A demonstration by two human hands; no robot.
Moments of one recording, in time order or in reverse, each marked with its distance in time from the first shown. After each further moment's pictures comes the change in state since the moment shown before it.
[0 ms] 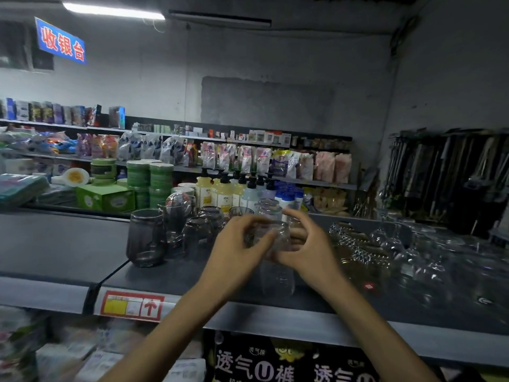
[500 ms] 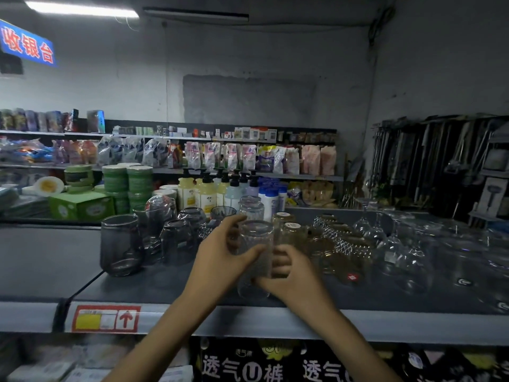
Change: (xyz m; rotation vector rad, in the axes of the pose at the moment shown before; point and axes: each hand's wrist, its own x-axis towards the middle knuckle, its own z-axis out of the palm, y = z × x) left_hand 0.004 -0.018 0.023 0.089 -0.012 -0.085; right_hand -0.032 0.042 0.003 -0.010 0.011 0.237
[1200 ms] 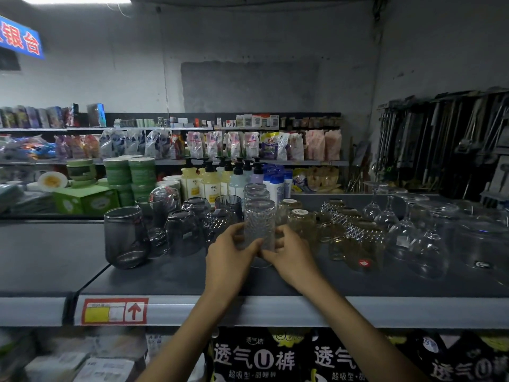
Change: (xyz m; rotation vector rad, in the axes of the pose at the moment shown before) left_hand 0.002 -0.038 0.034 0.020 0.107 -0.187; right_hand 0.049 0.024 0.027 -0.148 0.114 0.020
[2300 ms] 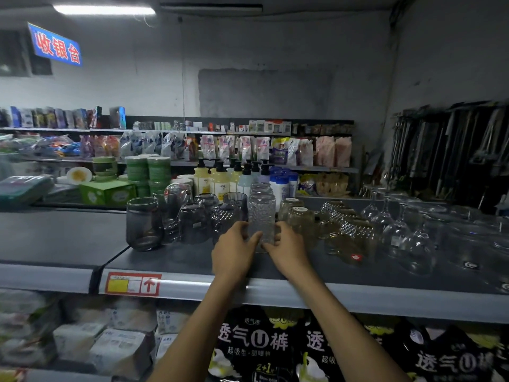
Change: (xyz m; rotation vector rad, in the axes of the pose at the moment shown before) left_hand -0.007 0.001 0.011 0.312 0.019 -0.072; right_hand -0.008 -0.001 0.005 -0.100 0.034 -0.040
